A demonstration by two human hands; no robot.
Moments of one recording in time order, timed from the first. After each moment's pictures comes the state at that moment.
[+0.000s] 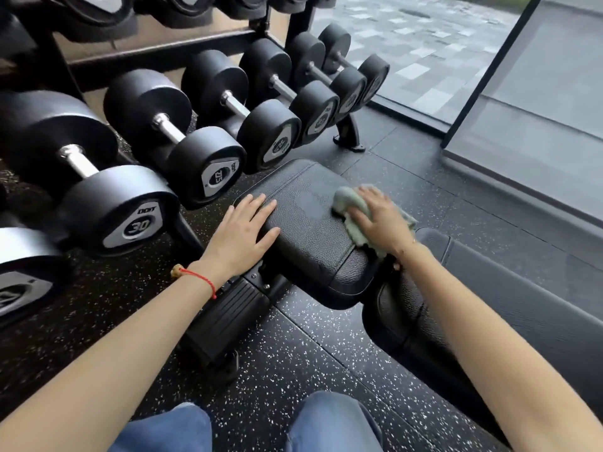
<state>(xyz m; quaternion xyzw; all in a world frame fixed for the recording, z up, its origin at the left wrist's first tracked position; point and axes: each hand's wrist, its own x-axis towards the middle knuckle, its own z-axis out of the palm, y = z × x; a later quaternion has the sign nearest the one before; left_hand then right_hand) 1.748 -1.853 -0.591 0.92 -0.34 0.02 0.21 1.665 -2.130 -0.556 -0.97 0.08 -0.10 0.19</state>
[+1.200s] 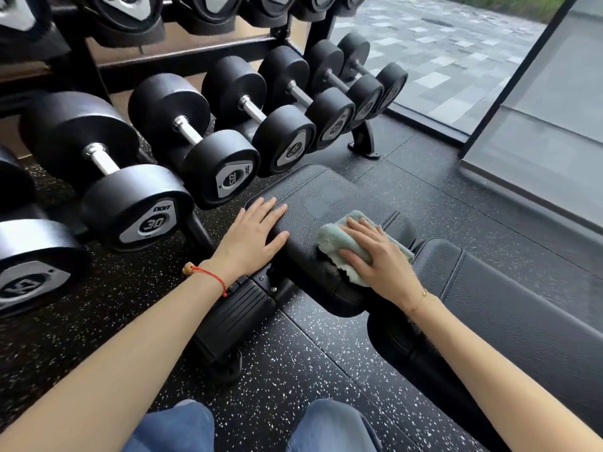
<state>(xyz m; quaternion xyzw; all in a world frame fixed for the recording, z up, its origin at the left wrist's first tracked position) 1.746 -1.857 -0.586 0.92 -0.33 0.00 0.23 1.619 -2.101 -0.576 -0.96 -0.04 -0.14 0.23</state>
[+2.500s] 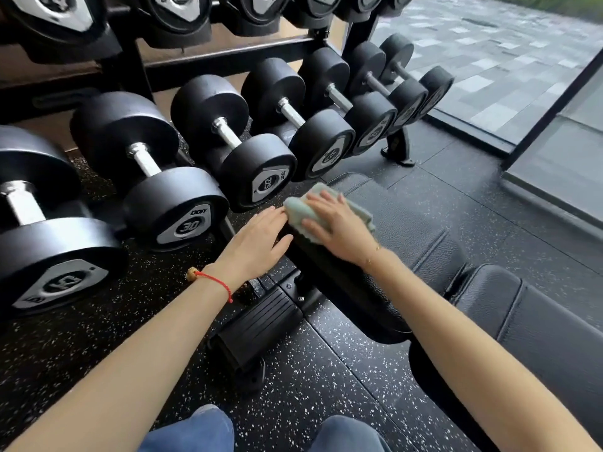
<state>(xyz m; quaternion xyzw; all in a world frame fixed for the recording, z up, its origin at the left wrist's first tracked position) 1.774 -1.812 -0.580 0.92 -0.32 -0.02 0.25 1.752 -2.013 -0.564 -0.96 -0.11 -0.08 0.23</state>
